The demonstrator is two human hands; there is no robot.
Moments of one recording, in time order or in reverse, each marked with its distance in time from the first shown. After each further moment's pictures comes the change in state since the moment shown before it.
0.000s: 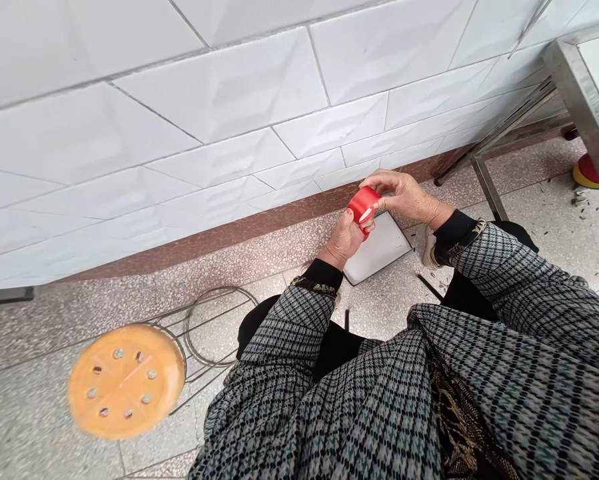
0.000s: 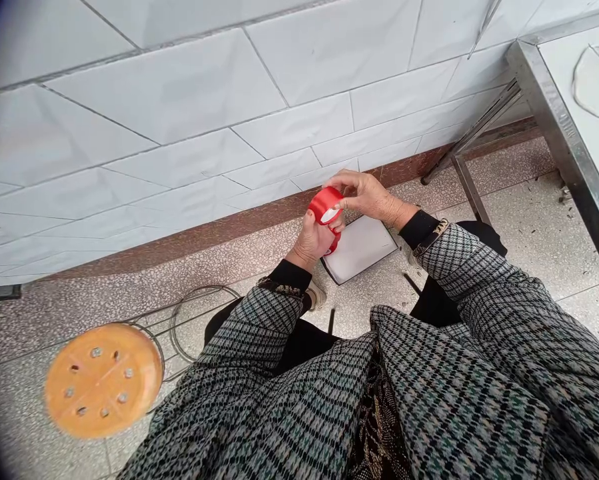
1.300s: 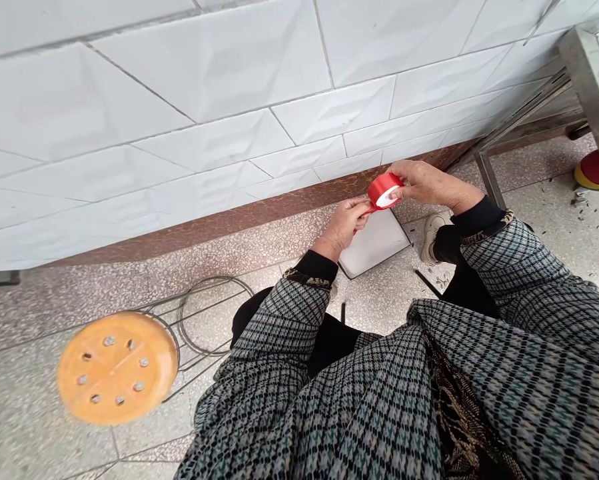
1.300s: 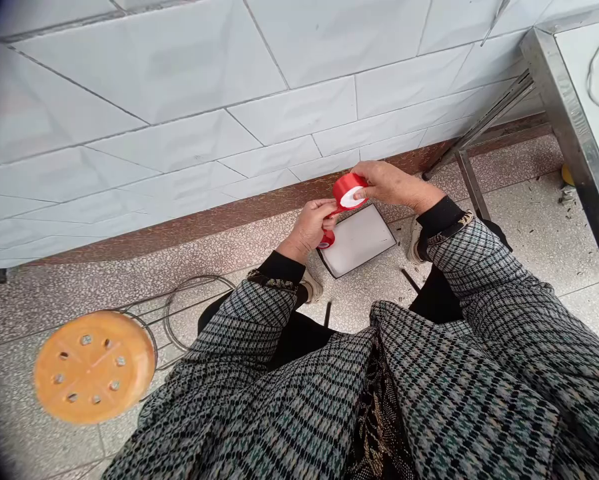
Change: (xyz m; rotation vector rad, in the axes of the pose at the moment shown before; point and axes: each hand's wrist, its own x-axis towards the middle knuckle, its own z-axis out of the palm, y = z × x) left_hand 0.003 0.018 0.003 0.413 0.028 -0.099; right_hand -0.005 -0.009 -0.052 -0.500 -0.197 0.096
